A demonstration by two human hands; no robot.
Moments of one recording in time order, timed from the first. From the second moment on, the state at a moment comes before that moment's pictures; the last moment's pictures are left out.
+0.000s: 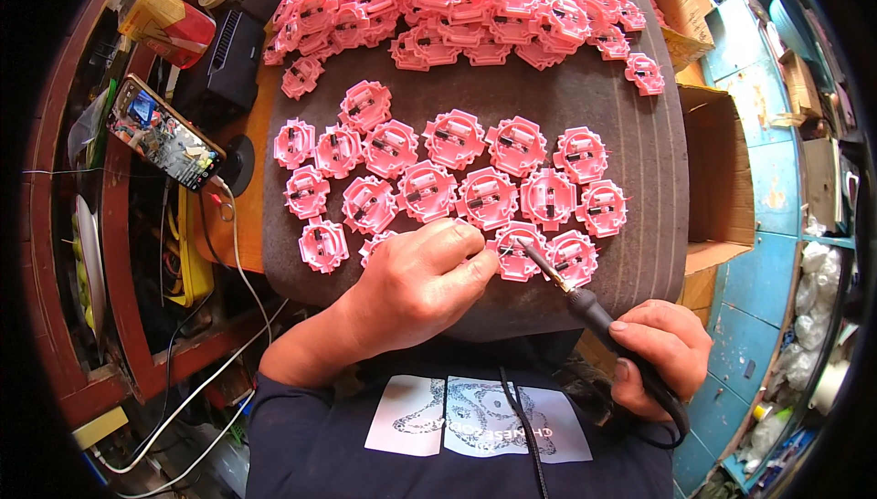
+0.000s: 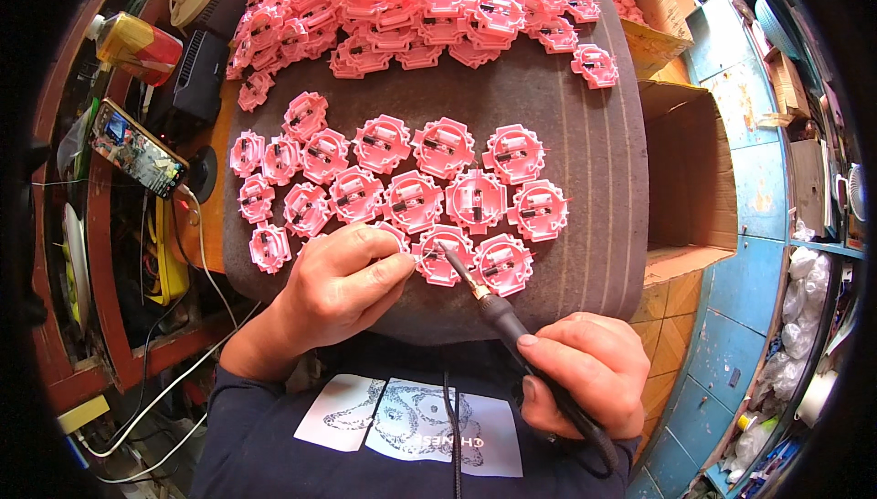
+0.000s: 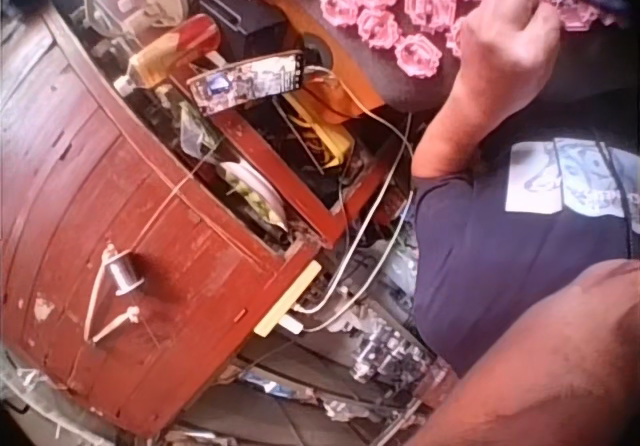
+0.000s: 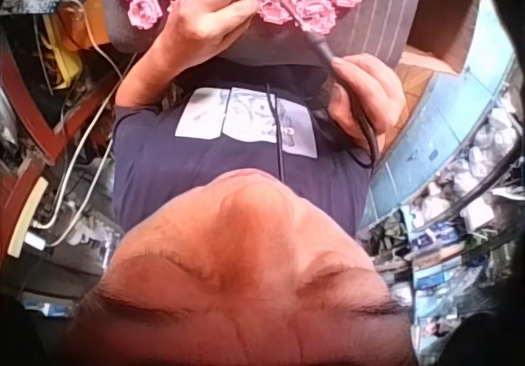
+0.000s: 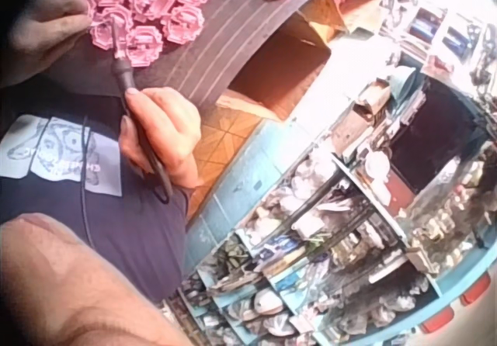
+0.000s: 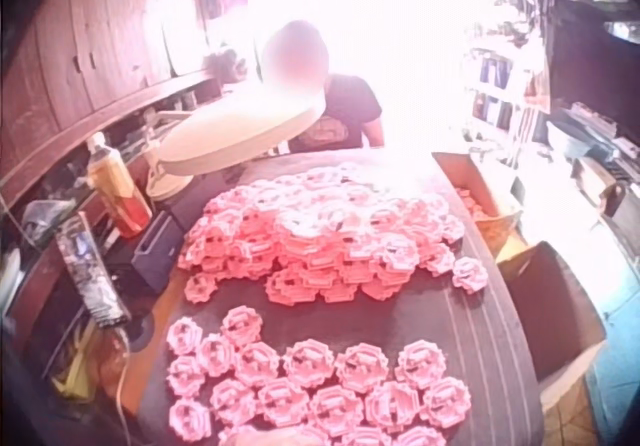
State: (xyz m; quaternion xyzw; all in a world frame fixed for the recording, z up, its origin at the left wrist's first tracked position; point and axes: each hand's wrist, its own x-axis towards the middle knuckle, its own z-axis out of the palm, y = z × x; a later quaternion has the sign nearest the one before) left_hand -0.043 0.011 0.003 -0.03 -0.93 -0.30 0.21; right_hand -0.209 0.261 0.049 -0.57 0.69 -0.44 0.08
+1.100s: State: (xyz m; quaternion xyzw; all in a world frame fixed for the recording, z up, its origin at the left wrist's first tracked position) left_hand -0.041 0.011 0.001 -0.02 -0.93 -0.30 0.20; right_hand -0.216 0.253 0.045 -0.59 0.66 -0.45 0.09
